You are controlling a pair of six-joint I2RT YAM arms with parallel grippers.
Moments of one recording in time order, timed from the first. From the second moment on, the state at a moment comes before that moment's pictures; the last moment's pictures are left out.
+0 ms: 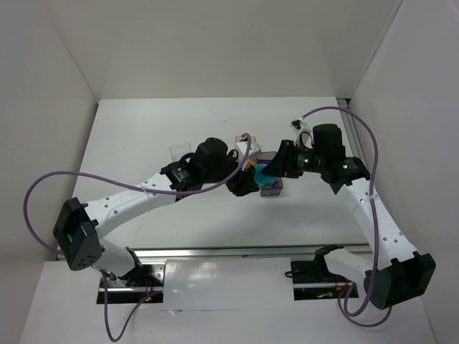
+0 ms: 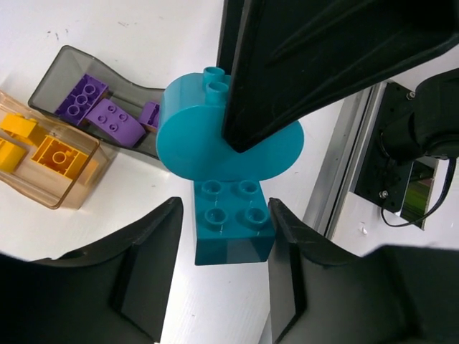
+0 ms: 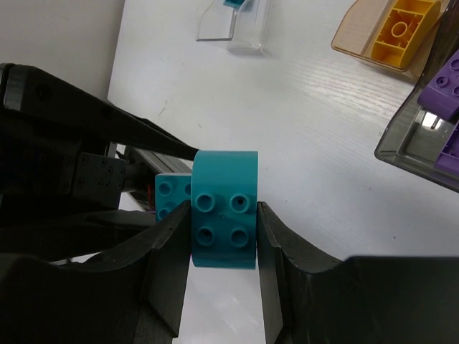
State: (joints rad) left arm -0.87 1.45 1.20 -0.20 0.30 -0.05; right arm 0.26 1.08 1.08 -0.65 -0.63 0.43
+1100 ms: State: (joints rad) left arm -0.68 1.37 1.12 -0.31 0.16 -0.26; right arm 0.30 1.16 1.25 -0.55 -0.53 0.46
